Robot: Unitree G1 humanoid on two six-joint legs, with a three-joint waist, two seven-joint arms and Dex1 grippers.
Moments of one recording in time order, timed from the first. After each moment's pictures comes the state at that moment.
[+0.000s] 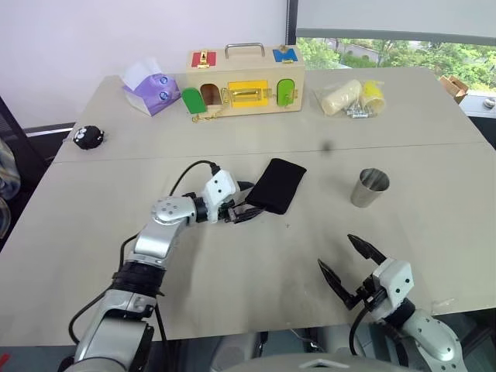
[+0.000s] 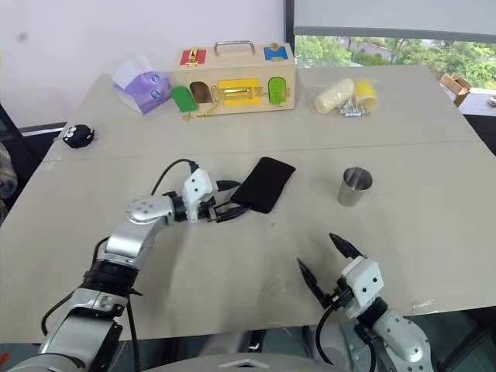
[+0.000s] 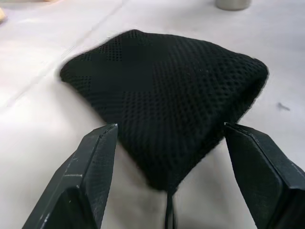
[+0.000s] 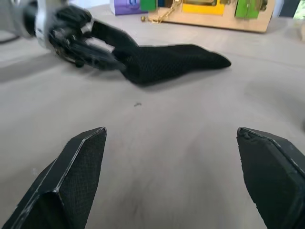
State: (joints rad) left arm -0.43 0.48 -0.15 0.28 -0.17 0.03 -0.99; right arm 0.54 -0.28 0.12 -0.46 0.16 -0.17 0.54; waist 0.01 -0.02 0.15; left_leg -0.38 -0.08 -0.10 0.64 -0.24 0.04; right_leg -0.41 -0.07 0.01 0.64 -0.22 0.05
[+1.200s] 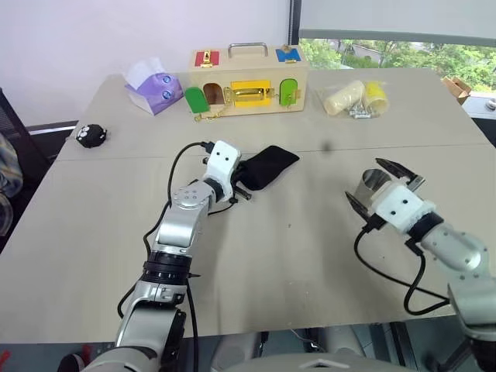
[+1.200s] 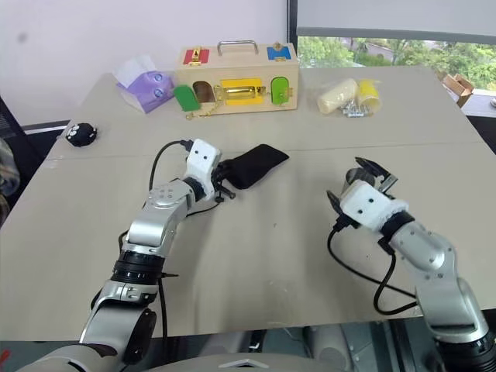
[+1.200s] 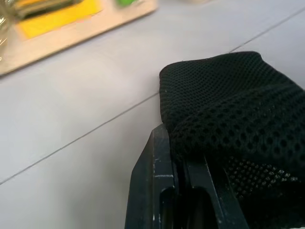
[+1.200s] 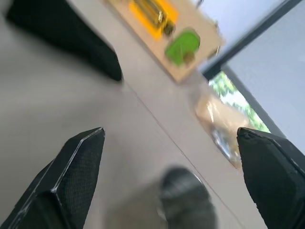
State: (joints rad) left arm -0.50 0.30 -0.05 0.07 -0.04 0.50 -0.40; right arm -0.04 -0.65 -0.01 -0.58 -0.17 0.32 0.54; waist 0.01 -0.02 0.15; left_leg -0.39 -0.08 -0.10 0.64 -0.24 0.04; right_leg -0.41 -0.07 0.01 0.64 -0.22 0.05
